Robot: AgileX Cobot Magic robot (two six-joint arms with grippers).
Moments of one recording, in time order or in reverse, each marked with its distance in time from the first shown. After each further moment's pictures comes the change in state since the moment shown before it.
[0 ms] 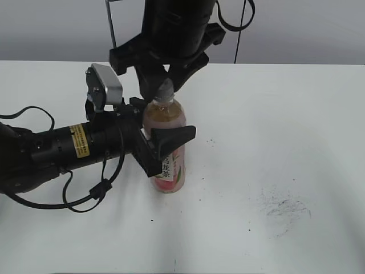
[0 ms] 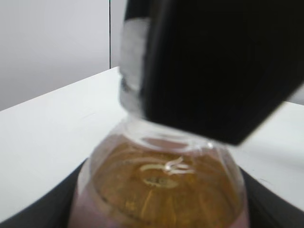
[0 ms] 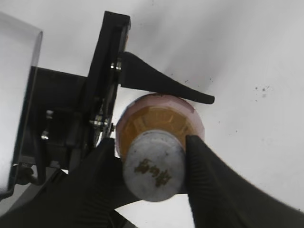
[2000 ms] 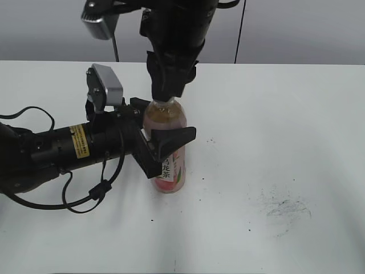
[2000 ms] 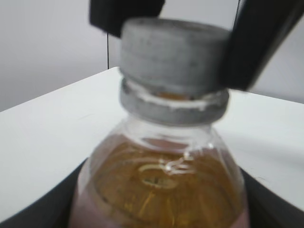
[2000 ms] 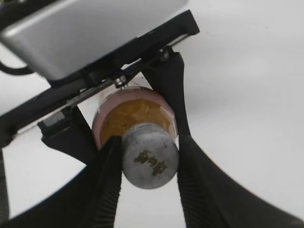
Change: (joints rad) left arm 0.000 0.000 0.000 0.007 -0.002 0.006; right arm 0.000 -0.022 0.005 -0.010 0.004 -0.883
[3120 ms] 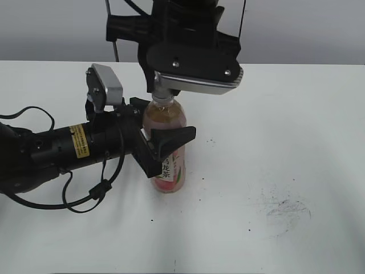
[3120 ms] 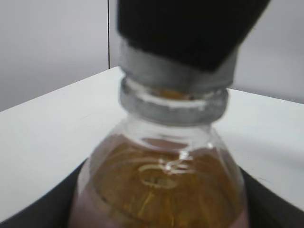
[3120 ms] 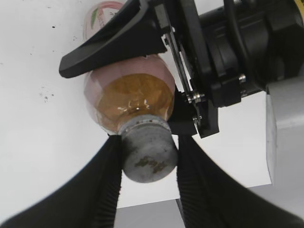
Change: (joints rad) left arm 0.000 0.000 0.000 -0.002 0.000 0.001; right arm 0.000 -0.002 0.000 0.010 0.000 -1.710
